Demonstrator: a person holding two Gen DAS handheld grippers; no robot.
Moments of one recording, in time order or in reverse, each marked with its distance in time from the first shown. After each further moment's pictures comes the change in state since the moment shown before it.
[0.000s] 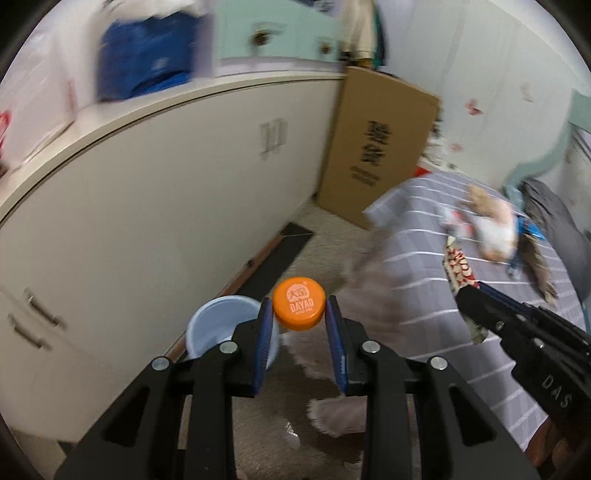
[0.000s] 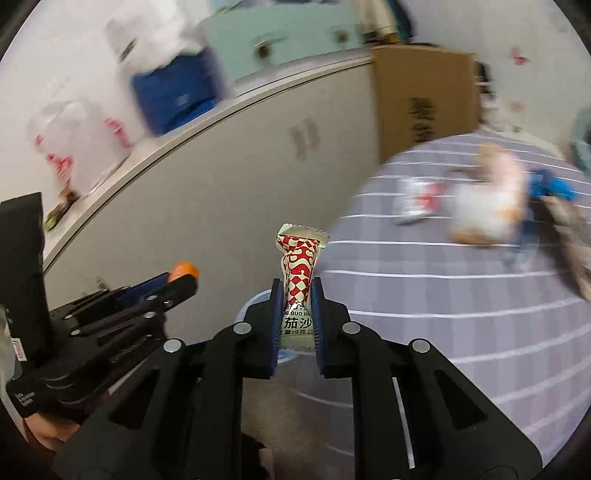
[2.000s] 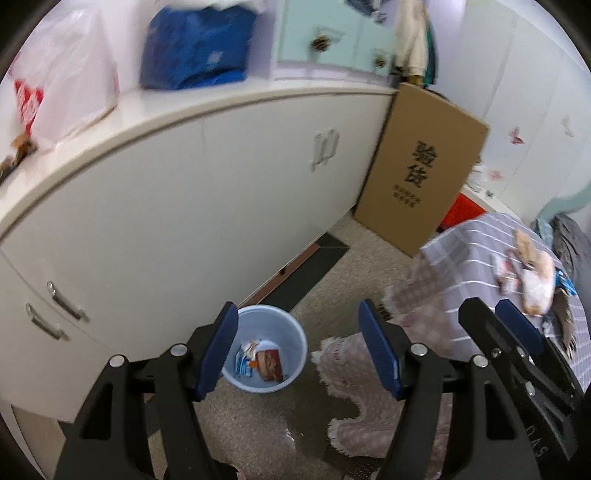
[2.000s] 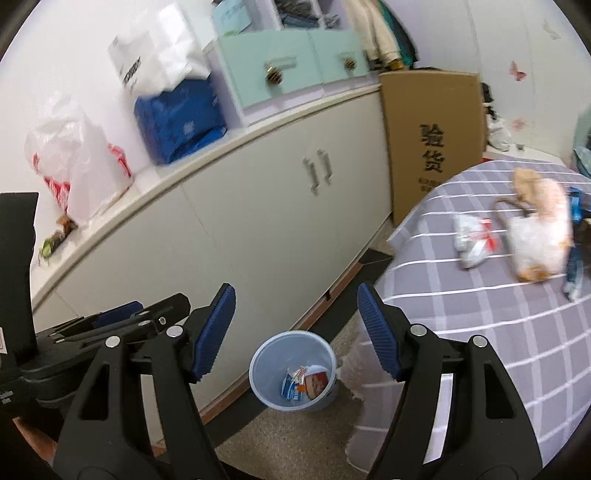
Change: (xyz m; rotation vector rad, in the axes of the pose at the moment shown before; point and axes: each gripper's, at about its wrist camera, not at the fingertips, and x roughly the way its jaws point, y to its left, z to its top) left arm 0.003 0.026 0.040 -0.079 -0.030 0.082; right arm 0.025 0.030 0.012 0.047 -0.181 -0.038
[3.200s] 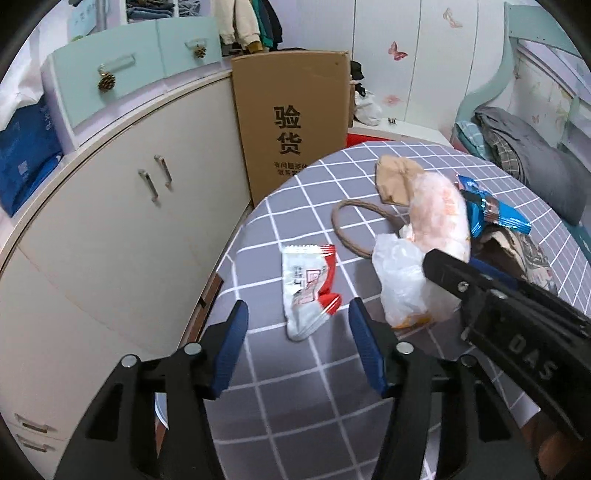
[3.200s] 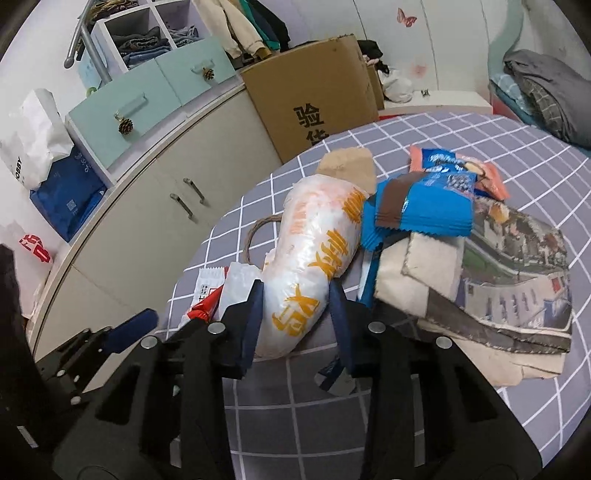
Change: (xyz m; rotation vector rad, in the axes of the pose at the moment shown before) left arm 0.066 -0.241 -0.001 0.441 0.046 -0.172; right arm -0.018 -0.206 0.036 0.294 0.040 -0.213
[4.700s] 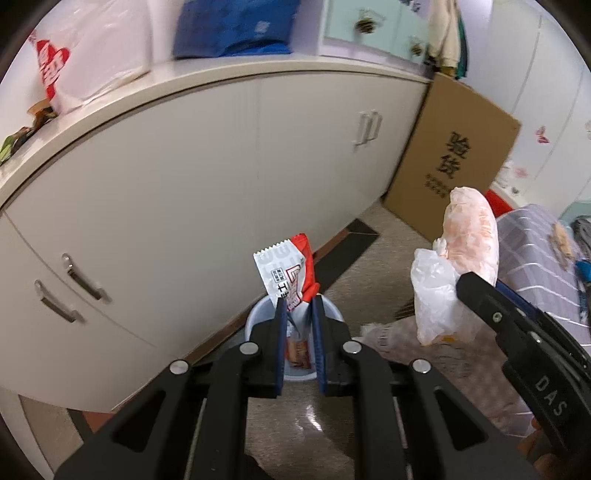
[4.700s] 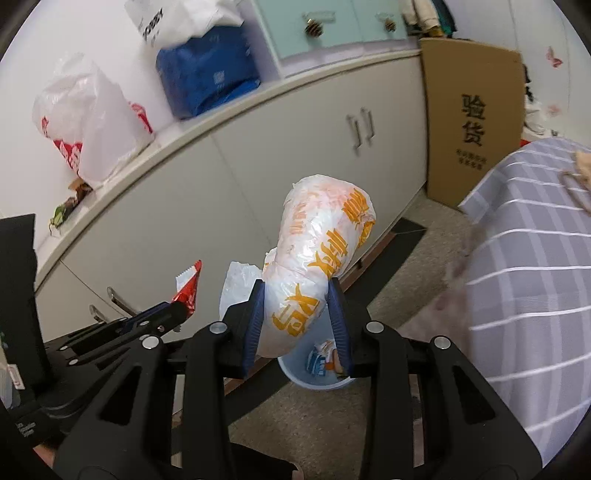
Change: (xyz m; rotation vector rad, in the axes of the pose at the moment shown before) left arm -0.075 0.269 -0.156 -0.517 0.036 0.250; right arm 0.037 0.250 -0.133 -0.374 0.138 0.290
